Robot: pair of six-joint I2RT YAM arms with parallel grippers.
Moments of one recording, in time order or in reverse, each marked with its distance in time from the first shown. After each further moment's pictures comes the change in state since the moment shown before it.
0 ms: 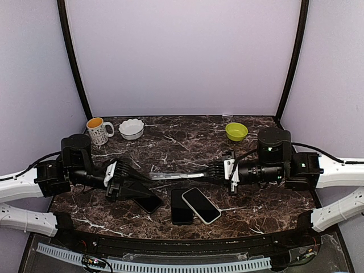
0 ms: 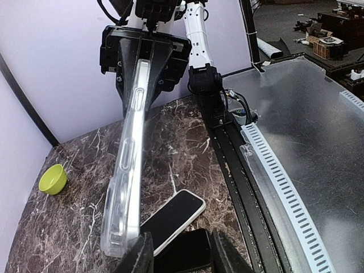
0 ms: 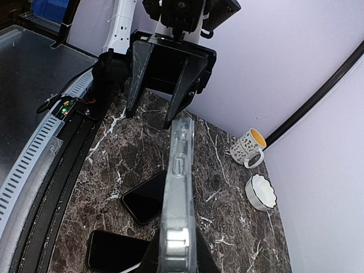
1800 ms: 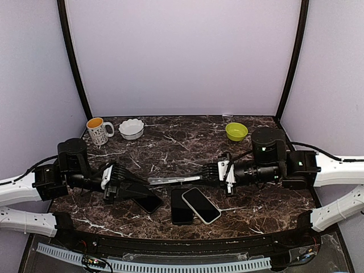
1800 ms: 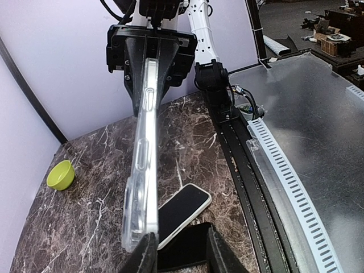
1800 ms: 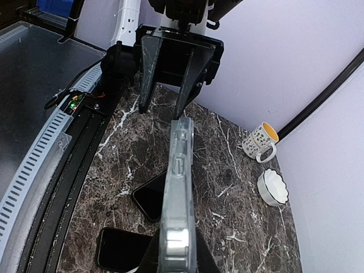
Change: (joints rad) left arm -0.005 -0.060 -0.055 0.011 -0.024 0.008; right arm 0.011 0.039 0.037 -0.054 -0.002 0.018
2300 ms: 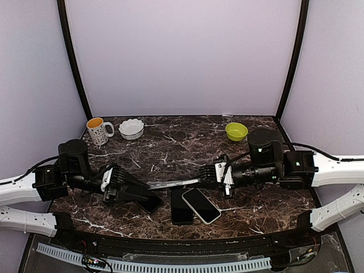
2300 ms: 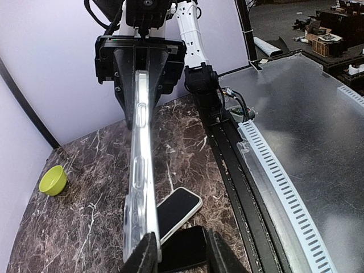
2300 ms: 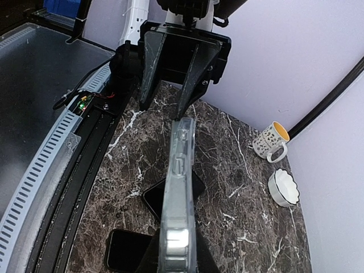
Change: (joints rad) left arm -0.012 0.005 -0.001 0.001 0.006 0.000; right arm 0.007 0.022 0.006 -0.010 -0.029 0.016
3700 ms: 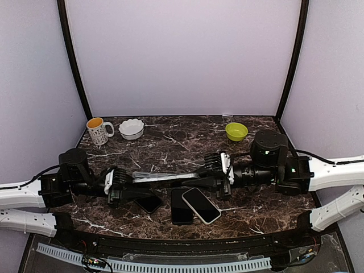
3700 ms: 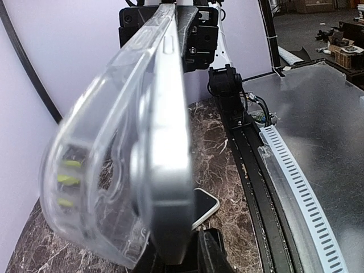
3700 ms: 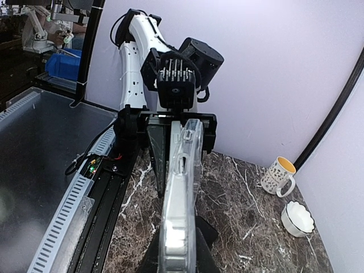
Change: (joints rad) left arm -0.010 -0.011 -0.121 0.191 -0.094 -0.063; right arm 0.028 0.018 -0.045 0.276 -0.082 0.216
